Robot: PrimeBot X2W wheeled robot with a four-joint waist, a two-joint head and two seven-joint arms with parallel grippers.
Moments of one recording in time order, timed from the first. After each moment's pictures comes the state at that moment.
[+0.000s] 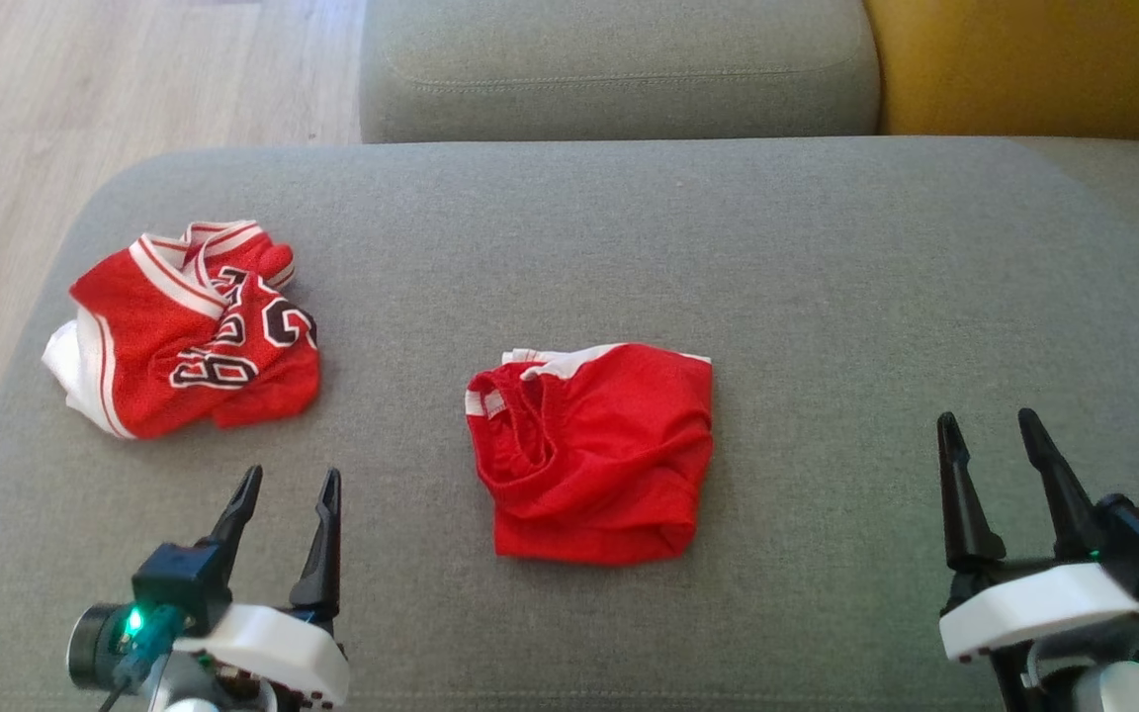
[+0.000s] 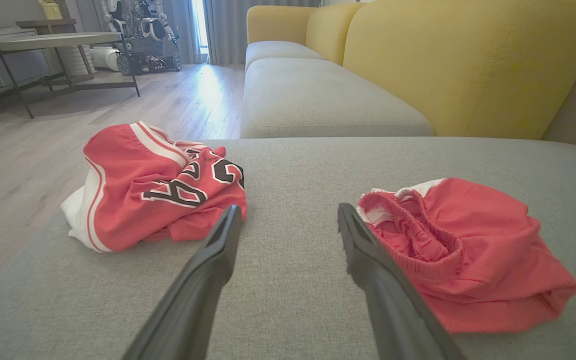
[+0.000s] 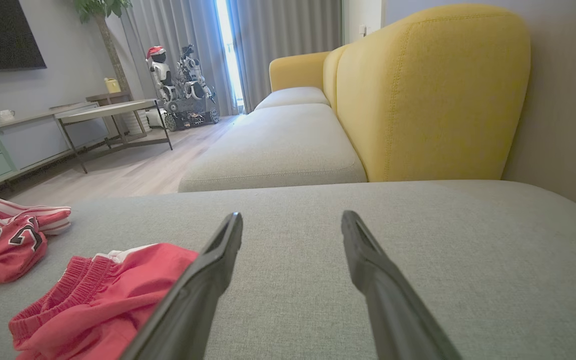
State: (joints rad) left arm 0.06 0.22 -0.27 0.13 -0.27 0.11 -0.19; right arm 0.10 -0.06 -0.02 0.00 0.17 0.13 -0.04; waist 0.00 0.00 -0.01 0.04
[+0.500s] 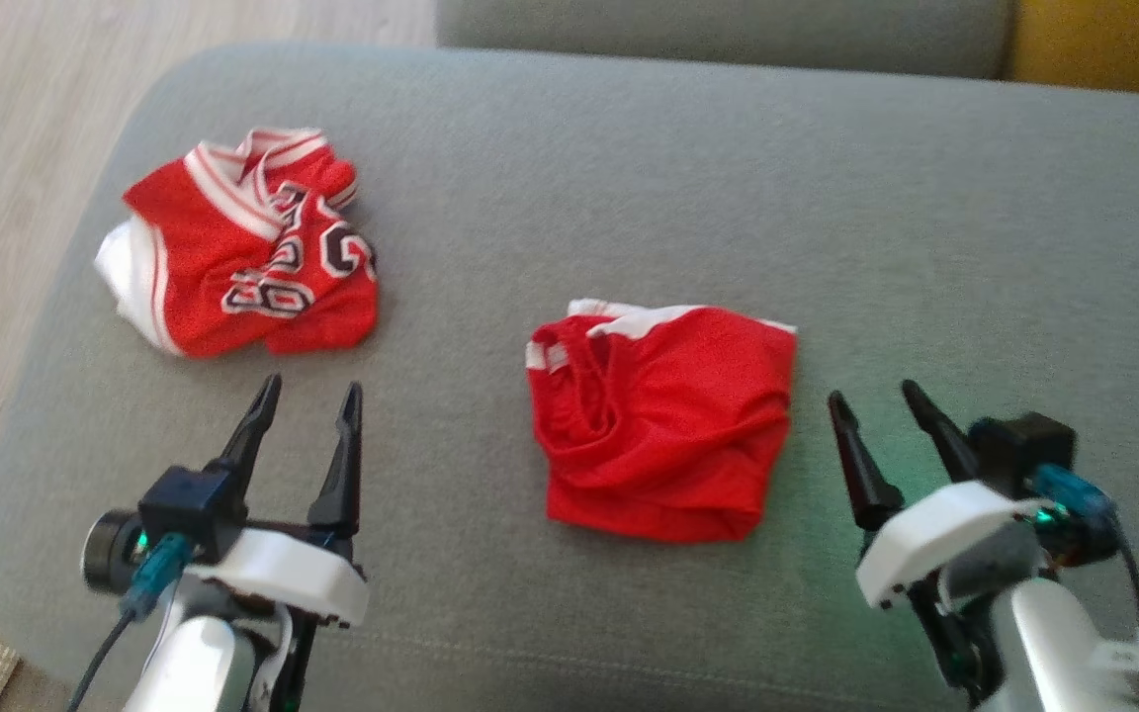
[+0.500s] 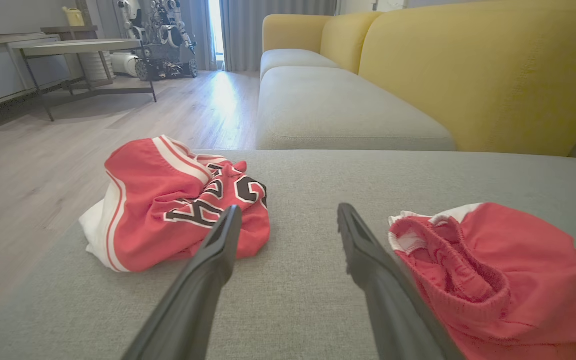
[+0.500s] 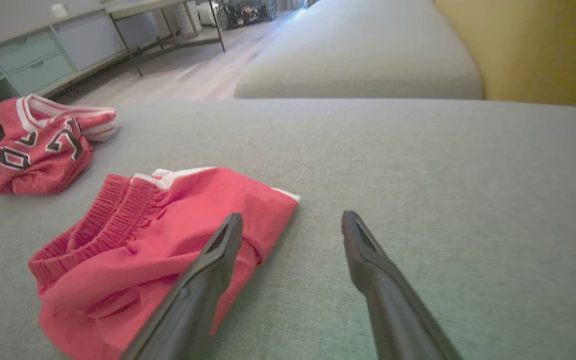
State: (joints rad) left arm -0.07 0.22 -0.30 0.13 -0.27 0.08 -0.21; right arm -0.07 -0.06 0.10 0.16 0.17 0.13 0.11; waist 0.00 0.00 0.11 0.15
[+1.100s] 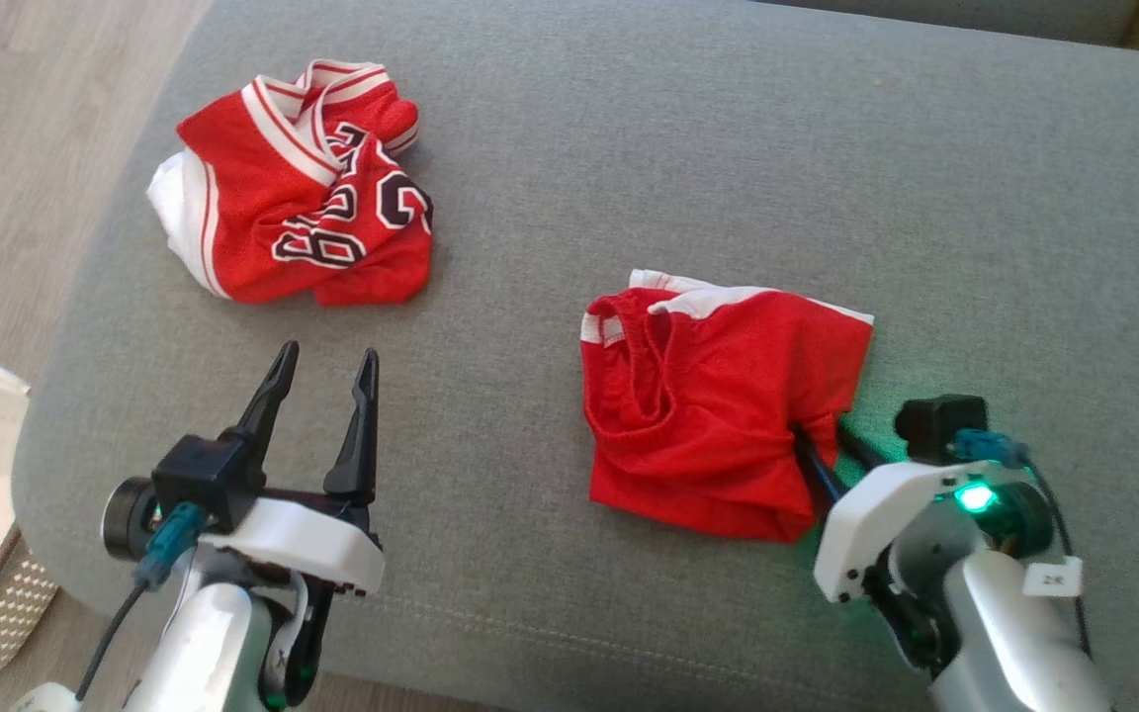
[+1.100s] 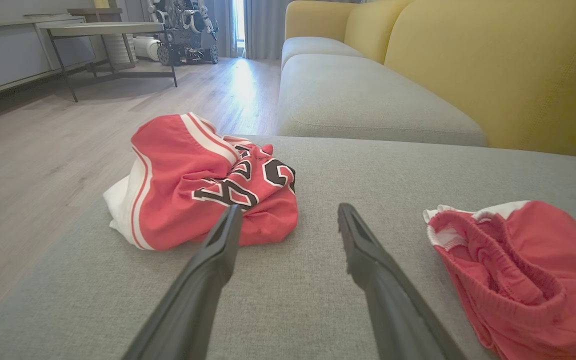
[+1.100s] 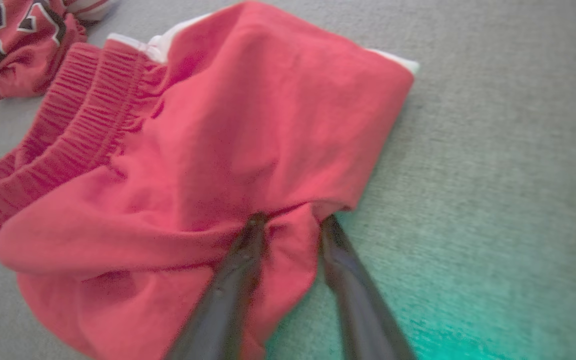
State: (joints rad) left arm -0.15 0.18 -0.31 0.20 -0.27 0.05 -0.25; right arm -0.20 -0.06 0.19 0.40 0.24 0.13 0.26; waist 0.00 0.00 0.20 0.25
